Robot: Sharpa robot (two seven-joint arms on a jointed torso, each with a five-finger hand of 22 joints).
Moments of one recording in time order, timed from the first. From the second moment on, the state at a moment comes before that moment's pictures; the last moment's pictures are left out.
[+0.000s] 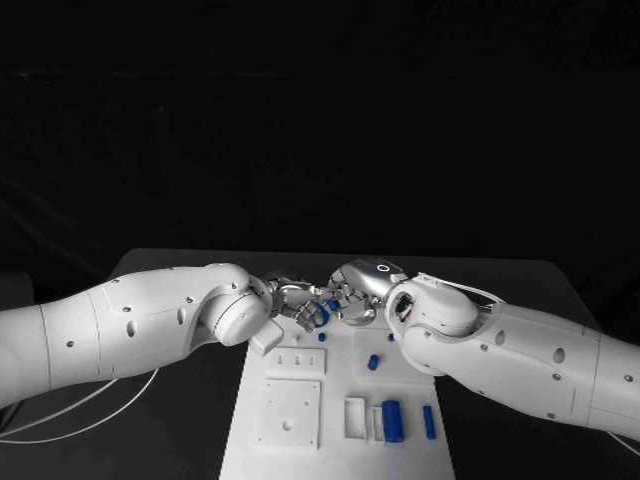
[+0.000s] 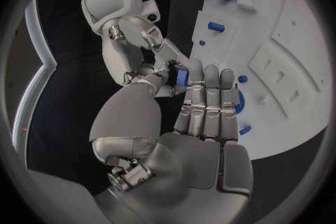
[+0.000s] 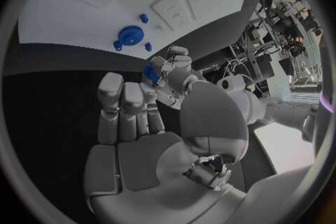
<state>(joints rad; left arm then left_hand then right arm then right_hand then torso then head) 1.39 -0.69 -0.19 1.39 -0.31 -0.18 -0.27 0.99 -0.11 0.35 0.08 0.43 0.94 0.12 0.41 0.45 1.17 0.04 0.69 0.51 0.95 -0.02 1.00 0.71 0.04 0.80 -0.09 0.71 1.31 1.26 -0.48 -0.07 1.36 -1.65 -0.29 -0.27 1.06 -0.11 0.77 -0.24 0.05 0.95 0.04 0.38 0.48 1.08 -0.03 1.26 1.04 1.31 -0.13 1.24 1.04 0.20 1.25 -0.07 1.07 1.31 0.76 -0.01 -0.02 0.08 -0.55</state>
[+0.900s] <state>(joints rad) 1.39 -0.69 -0.19 1.39 -0.31 -0.19 -0.28 0.75 -0.07 0.67 -0.29 0.35 0.97 0.10 0.44 0.47 1.12 0.00 0.73 0.50 0.94 -0.02 1.04 0.68 0.04 0.81 -0.09 0.77 1.31 1.26 -0.48 -0.07 1.36 -1.65 -0.28 -0.27 1.06 -0.11 0.77 -0.24 0.05 0.96 0.04 0.38 0.48 1.08 -0.03 1.25 1.04 1.31 -0.13 1.24 1.04 0.20 1.25 -0.07 1.07 1.31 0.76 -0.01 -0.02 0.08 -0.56</state>
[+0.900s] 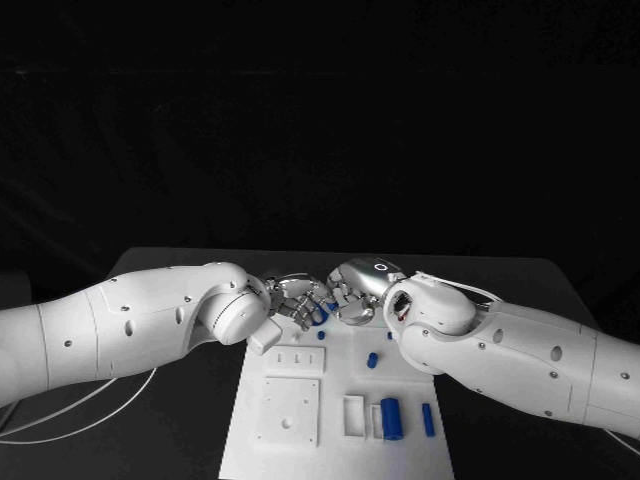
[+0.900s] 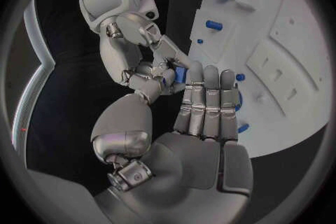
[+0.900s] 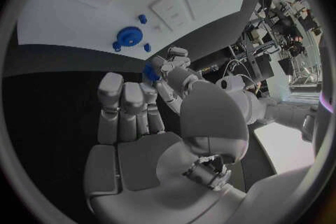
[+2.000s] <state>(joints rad) 1.39 -0.68 -0.18 1.39 -0.35 -0.17 -0.29 0.80 -0.06 0.67 -0.24 0.06 1.01 0.09 0.45 0.50 1.14 -0.02 0.75 0.49 0.95 -0.03 1.07 0.67 0.04 0.81 -0.10 0.78 1.31 1.25 -0.48 -0.07 1.36 -1.65 -0.26 -0.28 1.06 -0.11 0.78 -0.24 0.05 0.96 0.04 0.38 0.48 1.08 -0.03 1.25 1.05 1.31 -0.13 1.24 1.04 0.20 1.25 -0.07 1.07 1.31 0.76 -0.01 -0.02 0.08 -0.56</state>
